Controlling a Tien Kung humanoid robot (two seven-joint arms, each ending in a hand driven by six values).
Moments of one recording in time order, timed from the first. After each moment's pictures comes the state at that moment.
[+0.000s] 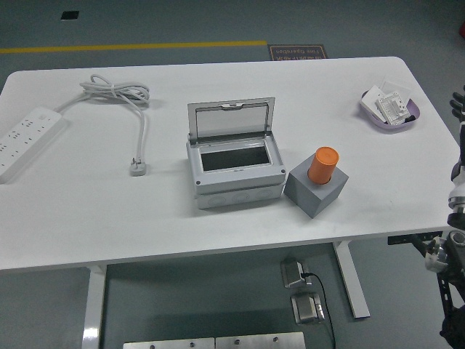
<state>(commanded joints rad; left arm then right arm) 0.00 0.13 -1.96 -0.18 1.84 -0.17 0.23 0.03 -0.13 1.63 1.37 -1.23 -0.38 0.42</state>
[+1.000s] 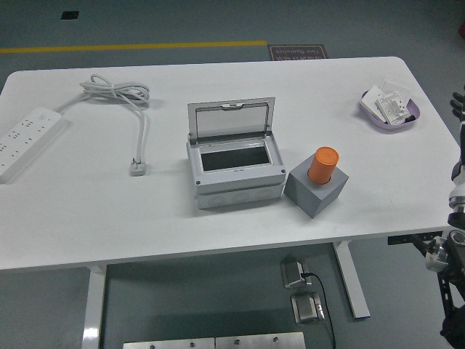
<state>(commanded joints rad) -0.01 0.14 -1.96 -0.18 1.84 -0.17 0.23 0.03 -0.13 1.63 1.37 -1.23 -0.38 0.42</state>
